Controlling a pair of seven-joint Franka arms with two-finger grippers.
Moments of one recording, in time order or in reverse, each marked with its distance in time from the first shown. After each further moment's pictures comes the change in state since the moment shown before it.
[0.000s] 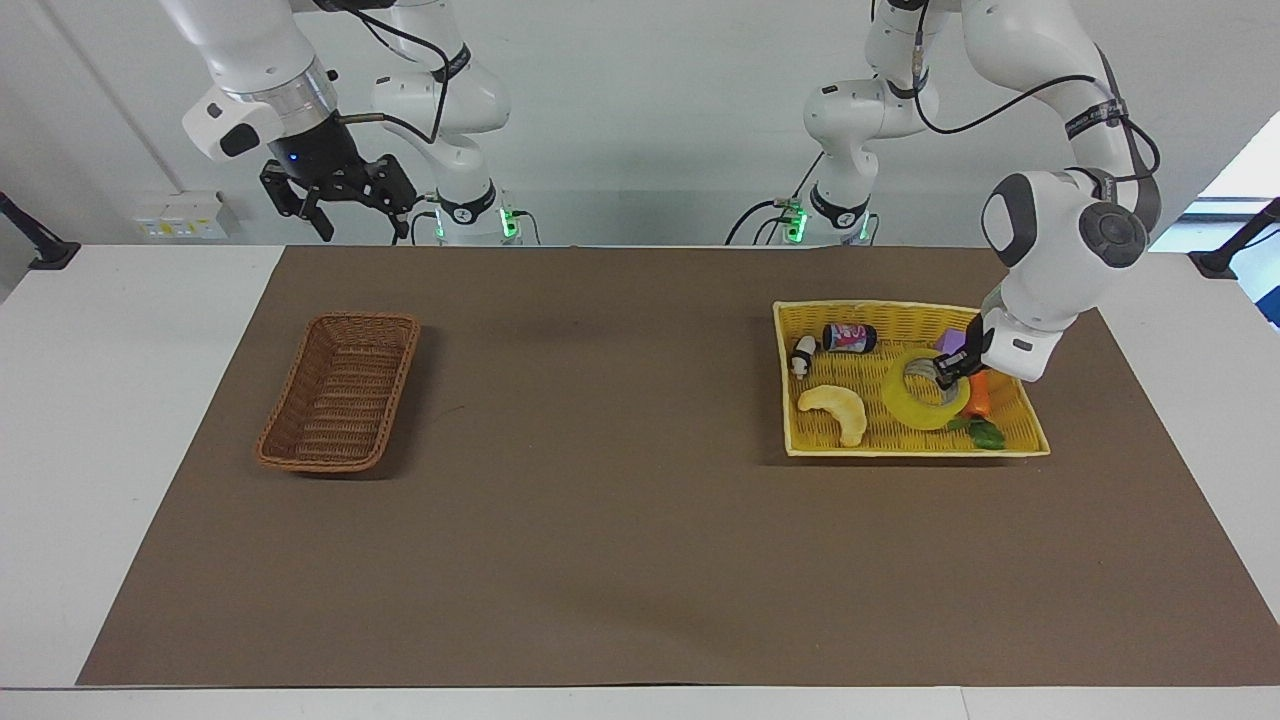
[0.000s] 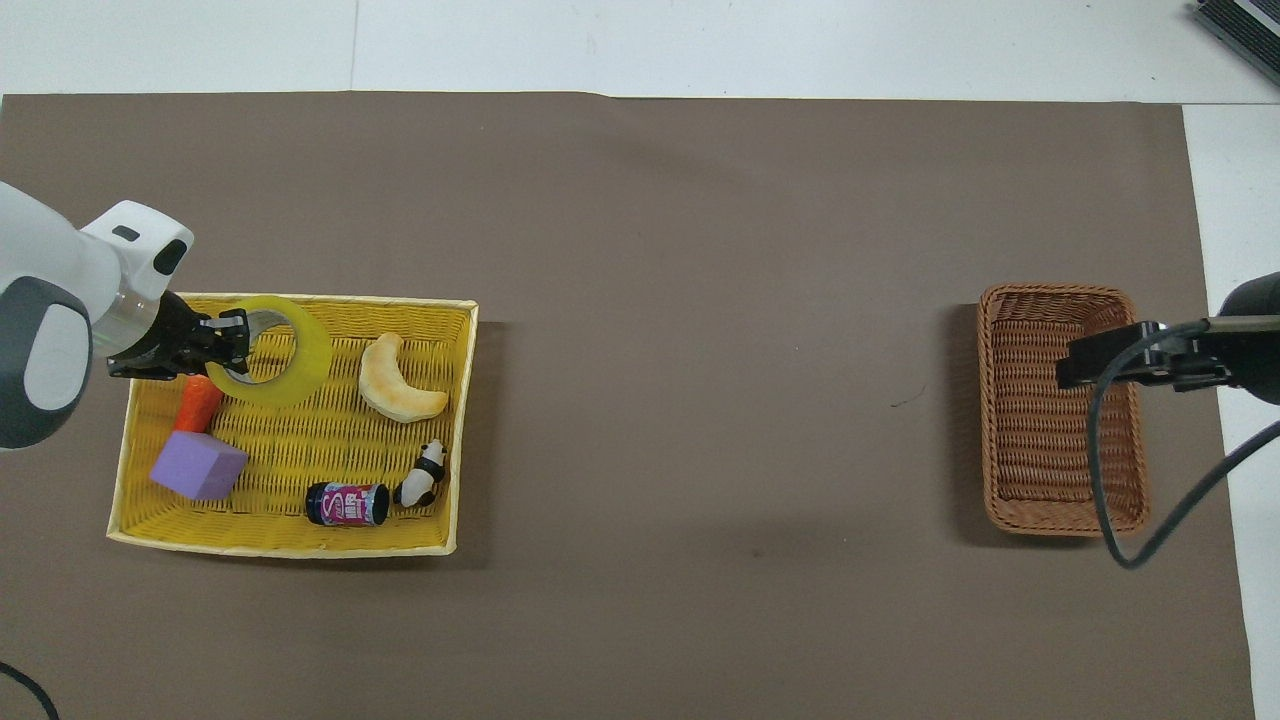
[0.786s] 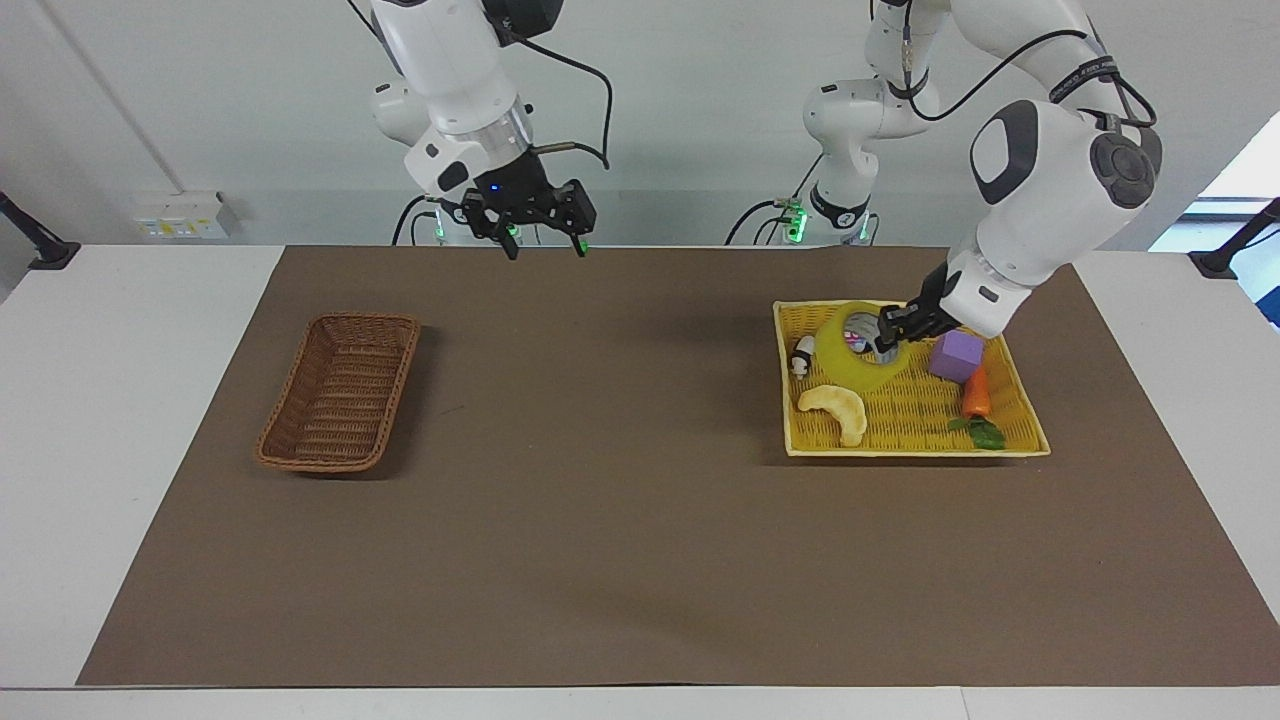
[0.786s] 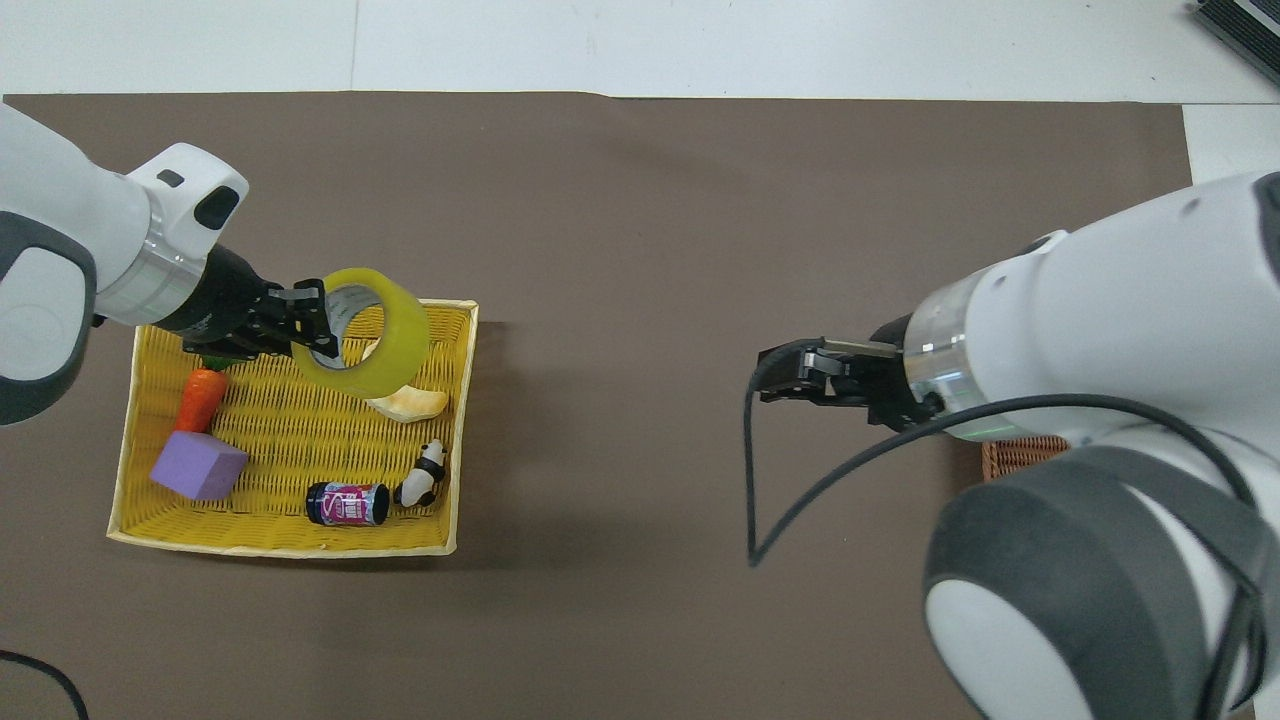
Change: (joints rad) left arm -0.041 0.000 -0.118 0.180 -0.264 -0.192 0.005; right arm 0.313 0.051 0.024 -0.116 0.156 0.280 0.508
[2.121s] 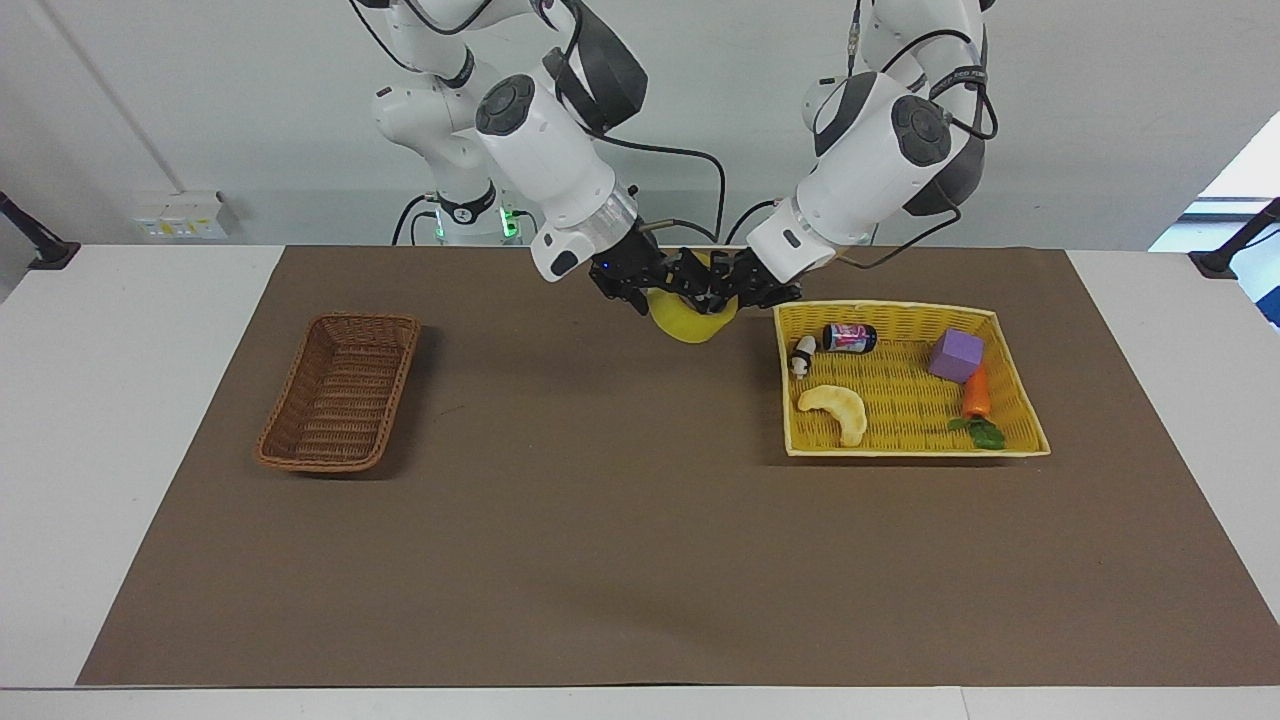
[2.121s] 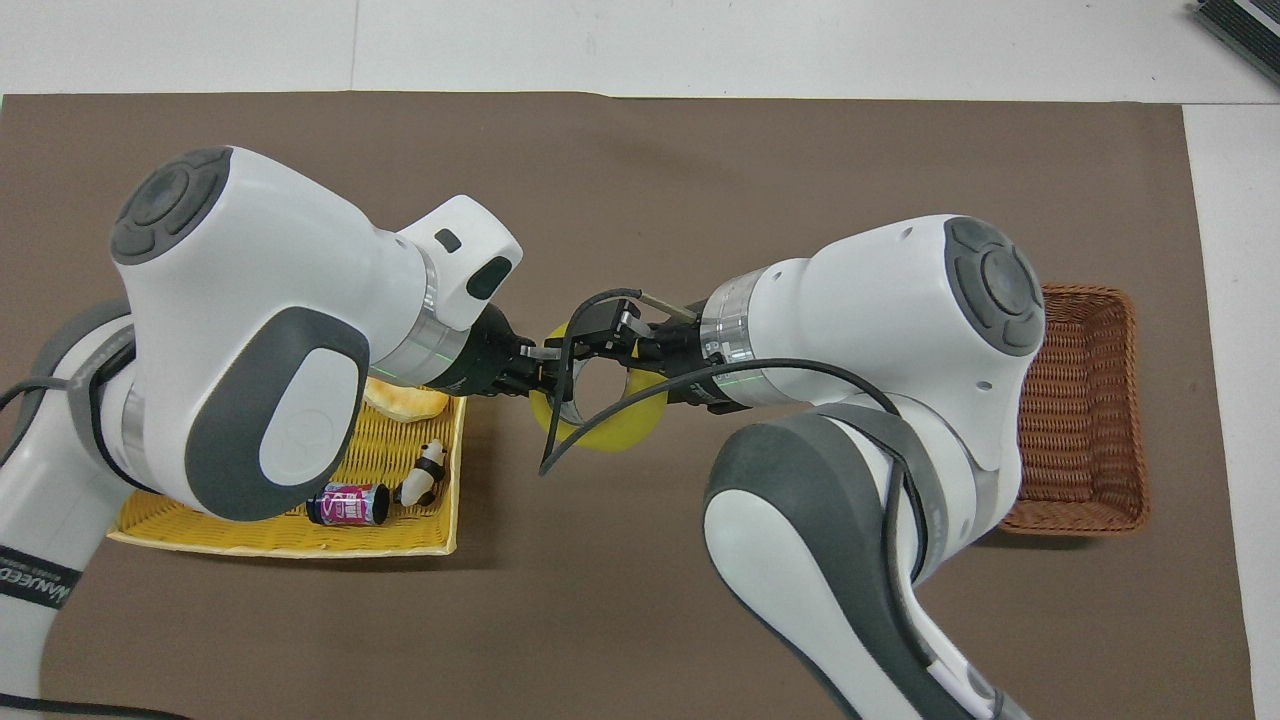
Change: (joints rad) left arm -0.245 -0.018 -0.044 -0.029 -0.185 0.170 -0.006; right arm 0.105 0.159 -0.004 -0.038 0.284 0.331 0.023
